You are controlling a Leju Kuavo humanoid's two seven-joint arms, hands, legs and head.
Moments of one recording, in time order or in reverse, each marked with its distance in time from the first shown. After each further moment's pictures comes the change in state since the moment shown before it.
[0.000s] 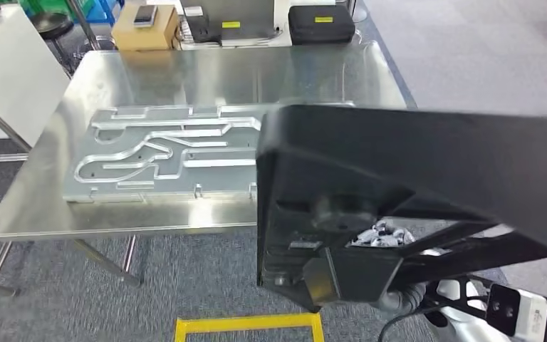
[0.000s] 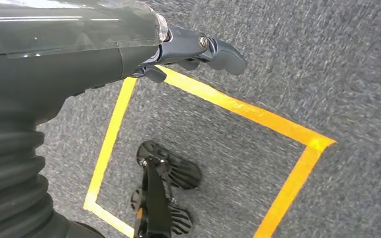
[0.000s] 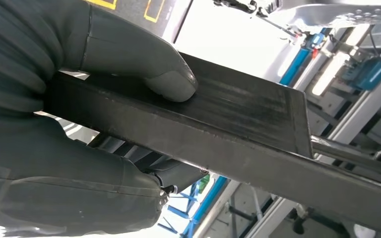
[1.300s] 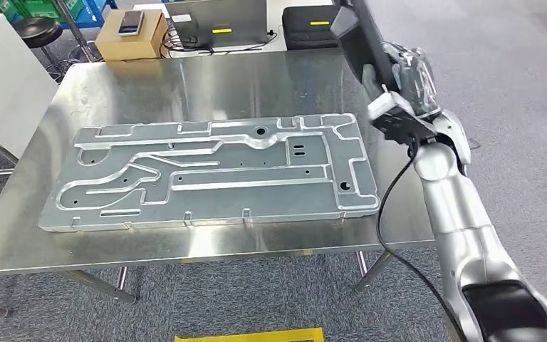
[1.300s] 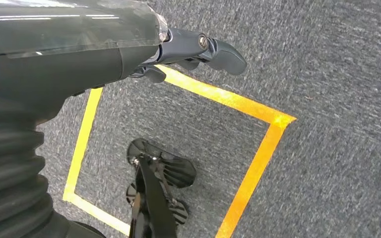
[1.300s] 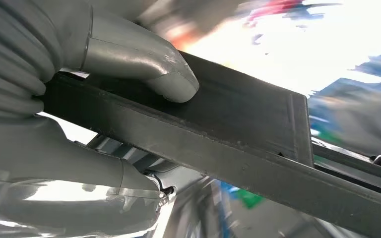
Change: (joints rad) left arm -0.003 -0.009 0.002 0.000 -0.004 -0.028 -0.046; right arm -0.659 0.167 -0.187 0.787 0.908 -0.649 0.220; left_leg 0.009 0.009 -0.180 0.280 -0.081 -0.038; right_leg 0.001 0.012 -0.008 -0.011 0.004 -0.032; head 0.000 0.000
